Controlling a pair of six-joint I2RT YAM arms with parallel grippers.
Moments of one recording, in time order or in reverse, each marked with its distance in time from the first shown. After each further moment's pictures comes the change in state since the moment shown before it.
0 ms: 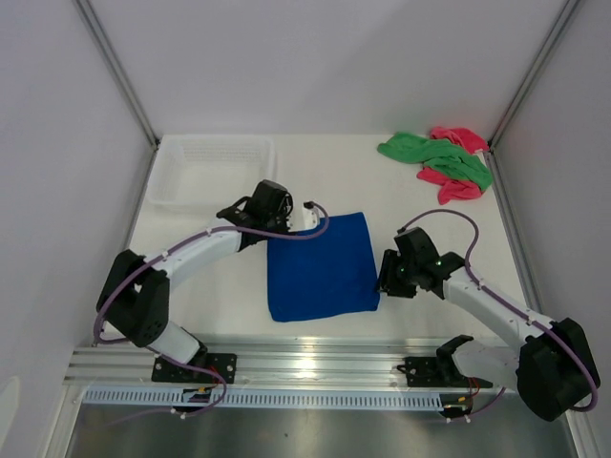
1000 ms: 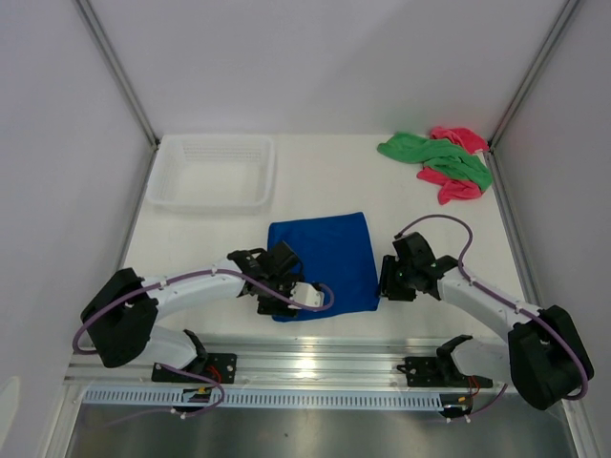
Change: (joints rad) left arm -0.283 -0.153 -0.294 -0.292 0.361 -0.126; right arm -0.031 0.061 -0.058 0.092 0.002 -0.072
